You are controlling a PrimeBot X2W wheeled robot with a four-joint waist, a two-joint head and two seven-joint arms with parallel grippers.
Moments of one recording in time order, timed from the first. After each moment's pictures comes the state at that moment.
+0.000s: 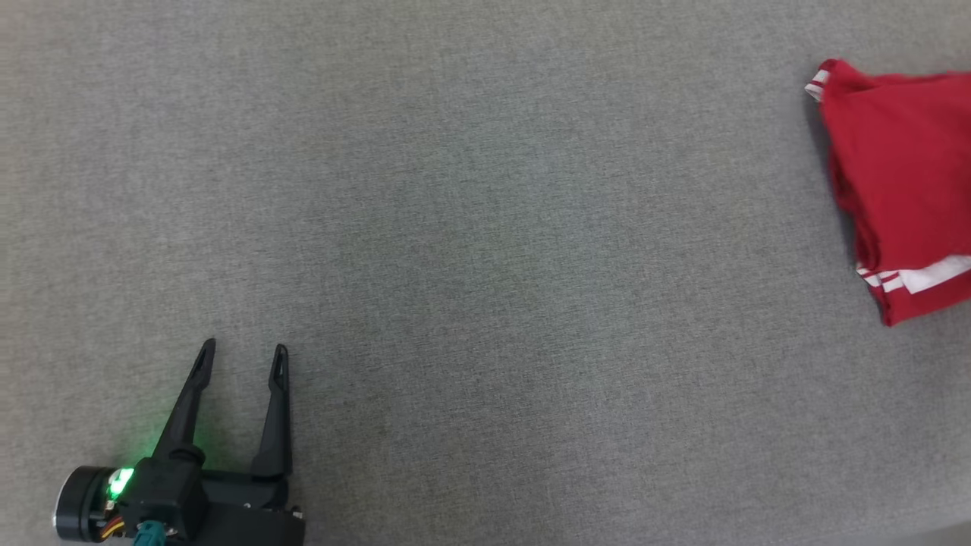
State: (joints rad) left arm -0.10 0.11 -0.02 0.05 -0.07 -0.11 -0.26; right arm -0.80 -0.66 -0.19 0.74 -0.22 0.13 0.19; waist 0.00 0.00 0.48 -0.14
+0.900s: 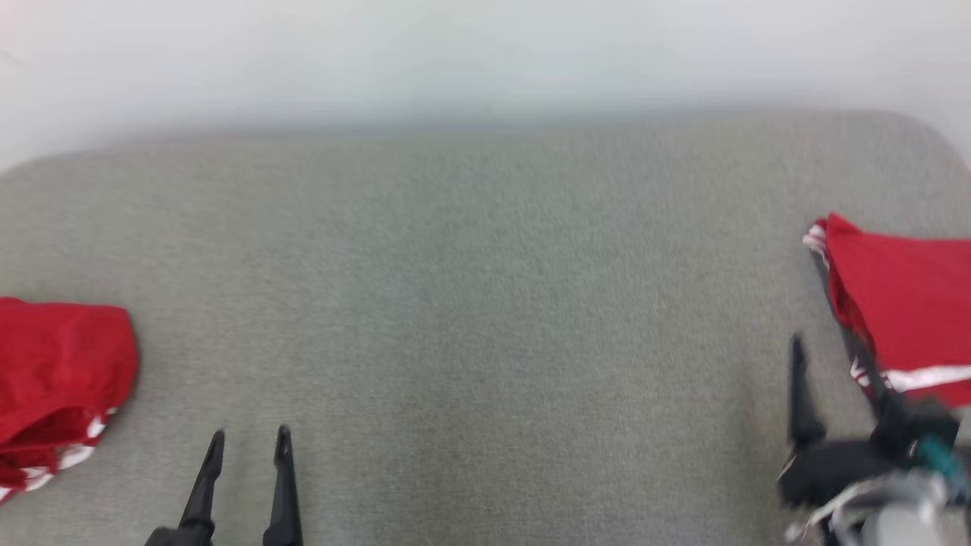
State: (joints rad) left arm 0.02 0.05 -0.02 0.11 -0.15 -0.06 -0.26; right arm -0.20 -0.16 -0.22 0.32 0.00 0.13 -0.19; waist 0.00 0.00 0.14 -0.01
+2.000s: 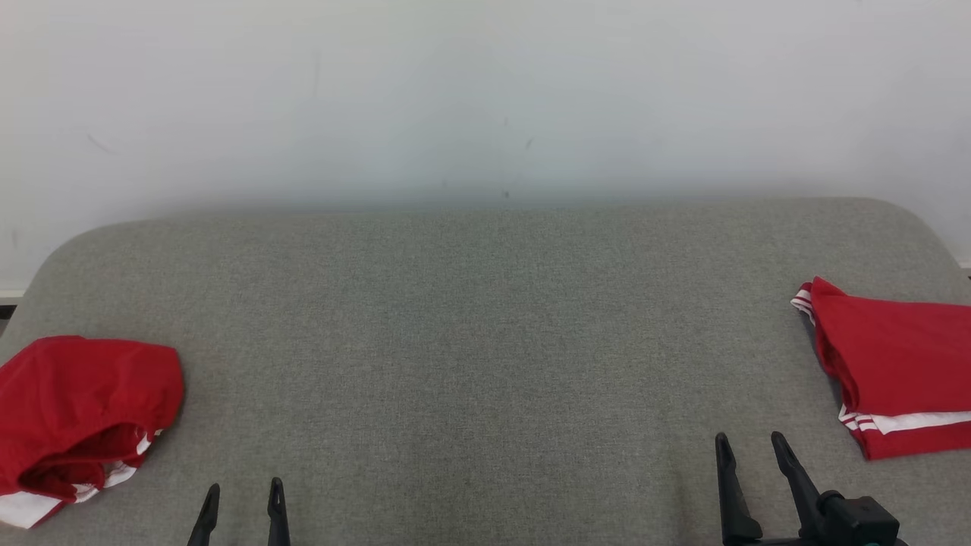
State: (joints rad) left arm 0.09 0.05 0.01 0.19 -0.14 -0.05 -0.26; right arm 0.05 -0.05 -0.07 0.22 0.12 0.13 -0.24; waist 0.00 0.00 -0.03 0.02
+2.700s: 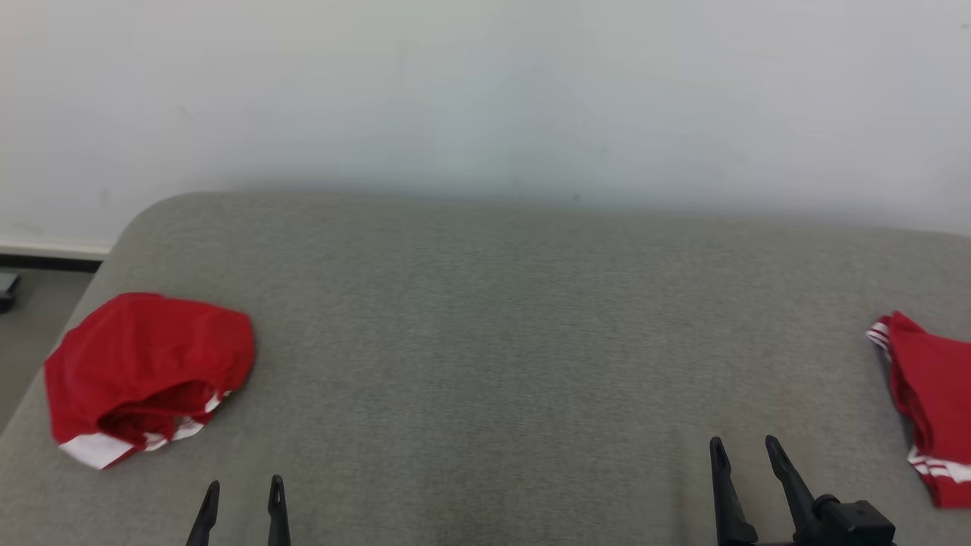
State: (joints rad) left arm 0.09 0.05 0.01 0.18 -0.13 -0.05 -0.26; right arm 0.06 -0.05 -0.06 0.23 0.14 0.13 -0.25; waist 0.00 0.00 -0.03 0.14
